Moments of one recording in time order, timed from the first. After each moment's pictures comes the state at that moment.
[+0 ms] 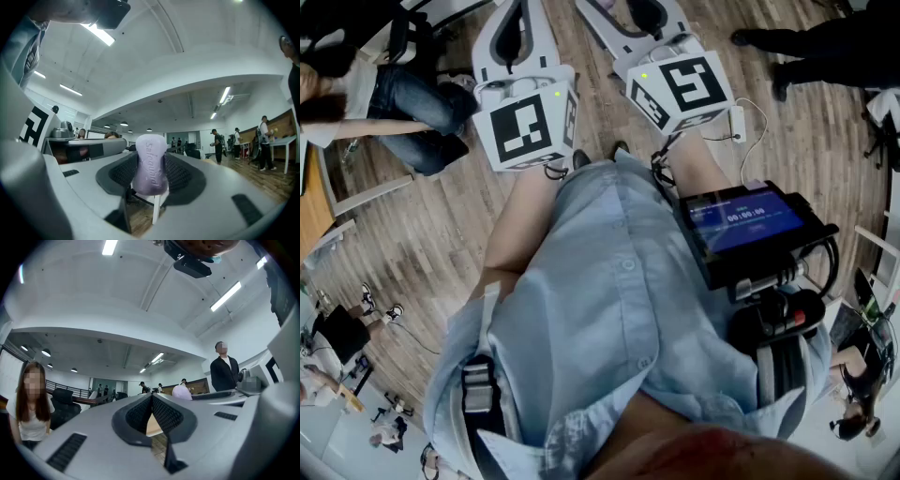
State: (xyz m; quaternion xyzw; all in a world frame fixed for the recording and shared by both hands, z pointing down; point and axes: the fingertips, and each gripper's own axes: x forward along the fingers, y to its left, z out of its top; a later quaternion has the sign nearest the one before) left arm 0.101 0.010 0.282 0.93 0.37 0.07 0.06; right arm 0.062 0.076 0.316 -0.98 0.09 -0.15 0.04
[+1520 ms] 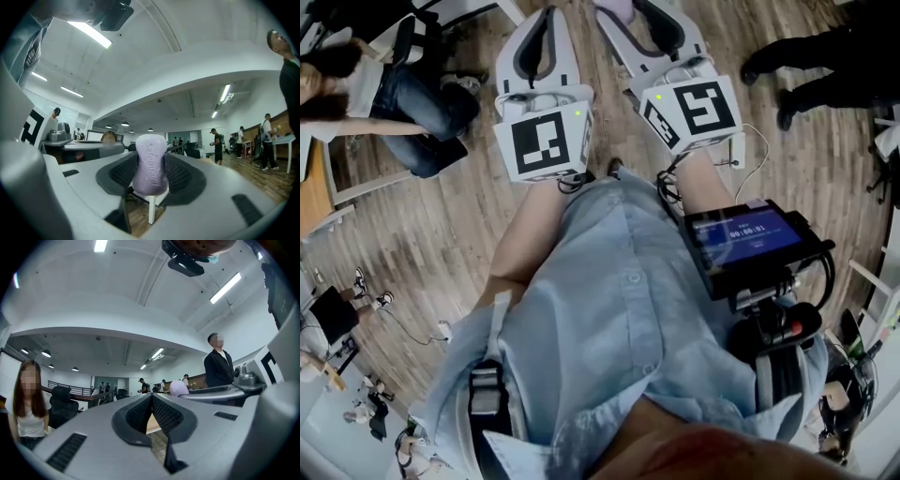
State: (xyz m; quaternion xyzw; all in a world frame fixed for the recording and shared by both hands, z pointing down) left arm 0.096 -0.008 0.274 0.94 0.34 0.06 0.05; right arm 0.070 0.060 0.300 -0.99 0.12 -0.12 0.03
